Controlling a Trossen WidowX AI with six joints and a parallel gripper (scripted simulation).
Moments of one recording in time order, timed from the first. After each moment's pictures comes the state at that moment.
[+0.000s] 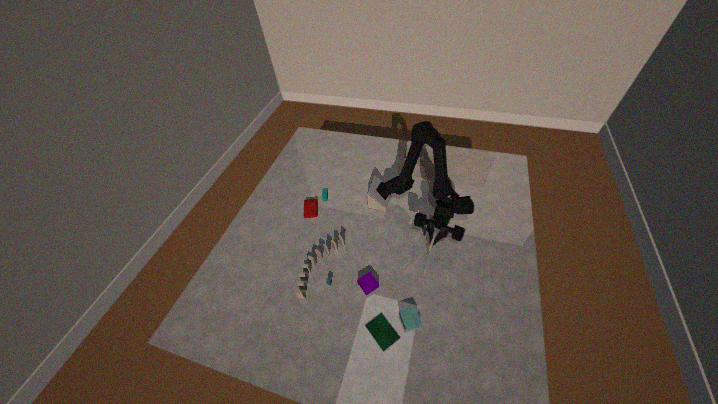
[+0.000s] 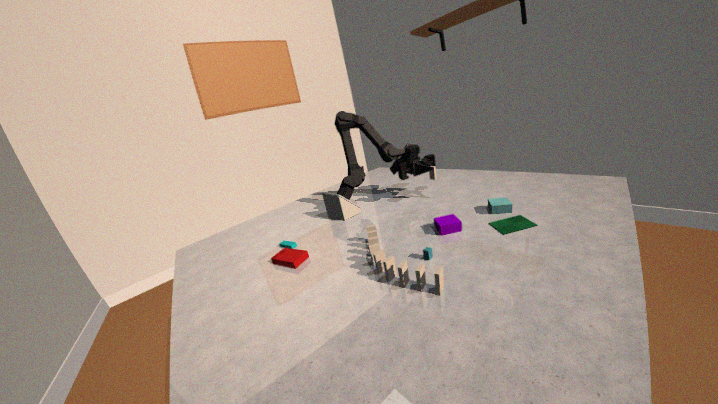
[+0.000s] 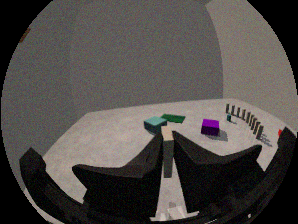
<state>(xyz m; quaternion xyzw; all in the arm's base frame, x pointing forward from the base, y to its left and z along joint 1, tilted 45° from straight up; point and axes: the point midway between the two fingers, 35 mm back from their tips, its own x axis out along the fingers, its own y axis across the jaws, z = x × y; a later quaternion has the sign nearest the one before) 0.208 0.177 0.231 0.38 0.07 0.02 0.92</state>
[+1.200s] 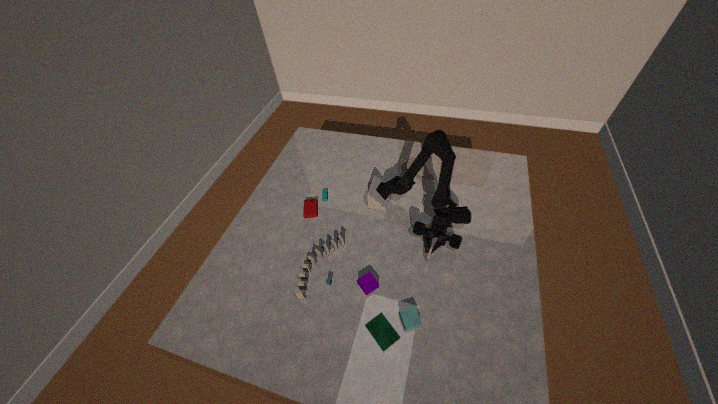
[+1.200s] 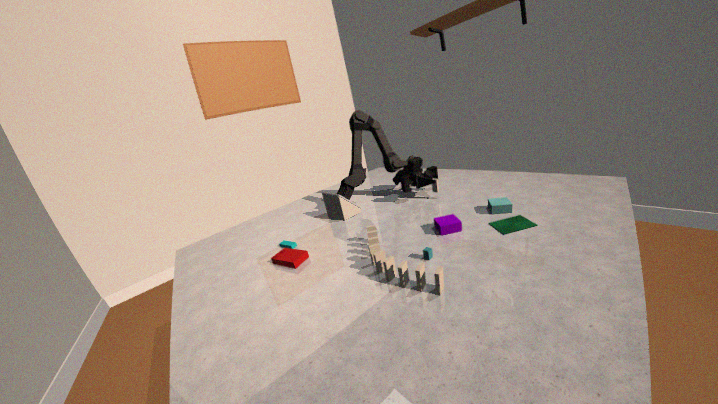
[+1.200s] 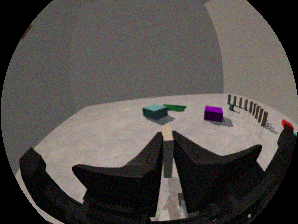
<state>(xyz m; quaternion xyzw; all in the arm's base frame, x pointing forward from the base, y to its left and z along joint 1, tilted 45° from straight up) 0.205 0.214 0.196 0.38 0.07 0.02 0.92</state>
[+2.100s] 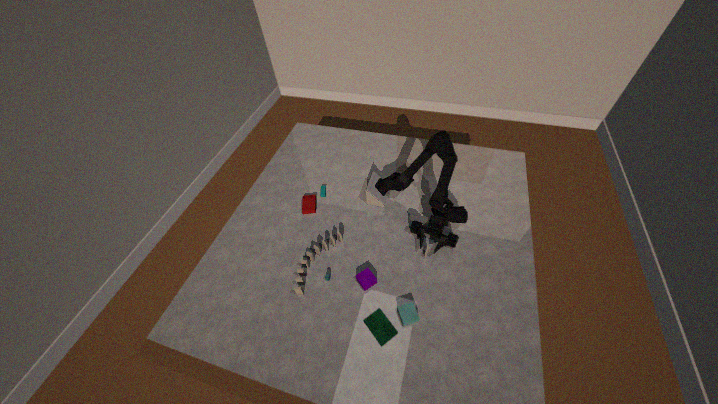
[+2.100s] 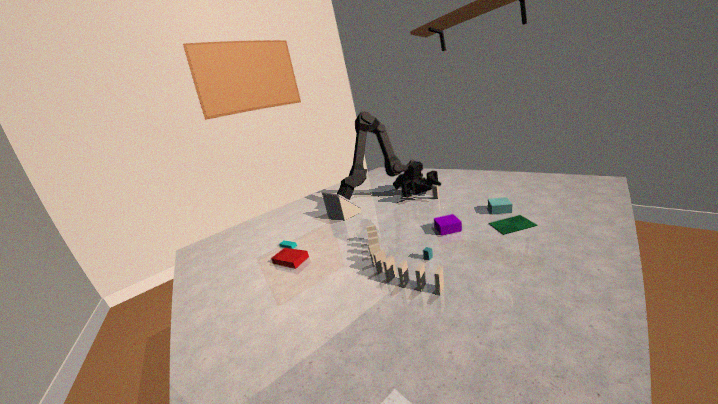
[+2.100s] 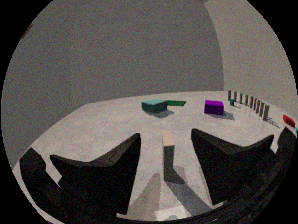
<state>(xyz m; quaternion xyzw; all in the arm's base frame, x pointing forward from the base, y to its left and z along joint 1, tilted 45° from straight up) 0.203 0.226 0.181 0.38 0.07 0.02 0.92</state>
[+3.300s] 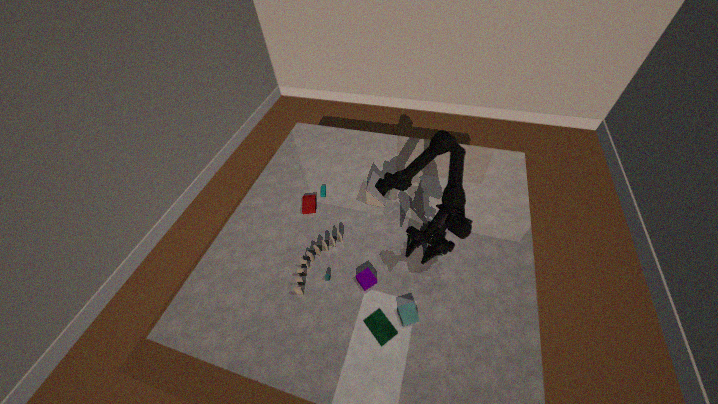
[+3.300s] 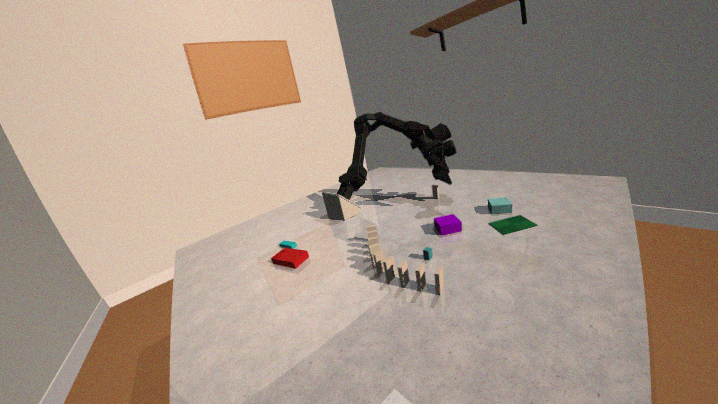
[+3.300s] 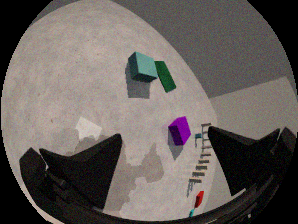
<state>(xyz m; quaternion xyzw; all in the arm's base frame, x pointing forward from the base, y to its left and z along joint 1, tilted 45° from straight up) 0.305 0.173 0.210 -0.12 0.34 0.20 0.91</state>
